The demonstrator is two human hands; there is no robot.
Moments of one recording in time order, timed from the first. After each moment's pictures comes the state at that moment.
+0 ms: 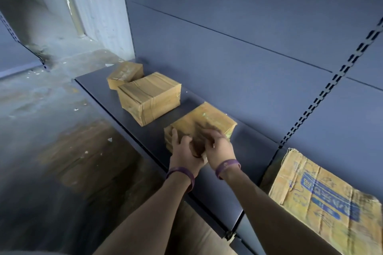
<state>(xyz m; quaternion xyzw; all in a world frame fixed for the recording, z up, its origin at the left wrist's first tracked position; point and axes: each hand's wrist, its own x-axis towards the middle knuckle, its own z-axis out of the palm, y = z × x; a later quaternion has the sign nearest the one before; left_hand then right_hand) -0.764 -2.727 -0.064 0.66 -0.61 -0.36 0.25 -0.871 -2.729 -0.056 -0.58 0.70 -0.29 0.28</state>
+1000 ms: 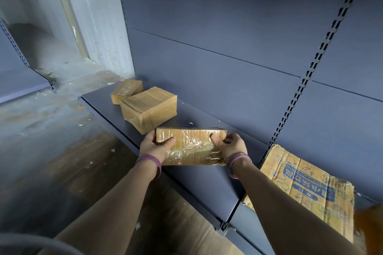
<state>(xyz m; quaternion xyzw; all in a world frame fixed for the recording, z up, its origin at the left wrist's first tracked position) -0.704 -2.717 -0.029 0.61 -0.45 -0.47 0.45 -0.908 -2.704 -0.032 -0.34 0.68 -0.50 0.42</state>
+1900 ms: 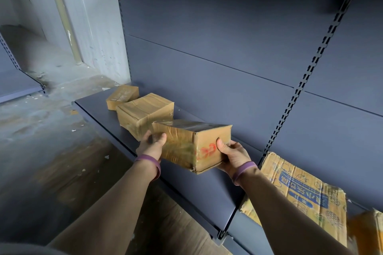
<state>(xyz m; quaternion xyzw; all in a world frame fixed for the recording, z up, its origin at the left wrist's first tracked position) -0.704 -2.734 -0.017 0.62 -0.33 -0.53 0.47 -0.922 -2.698 -0.034 -0.28 0.50 -0.56 0.60</state>
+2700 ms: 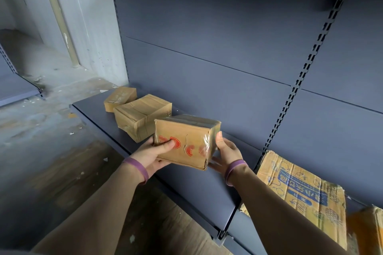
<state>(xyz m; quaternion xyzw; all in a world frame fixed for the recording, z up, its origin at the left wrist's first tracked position) -0.687 -2.723 -0.009 0.40 -0.36 -0.74 0.40 -0.902 -2.701 -0.030 -0.21 0.59 -0.55 0.56</state>
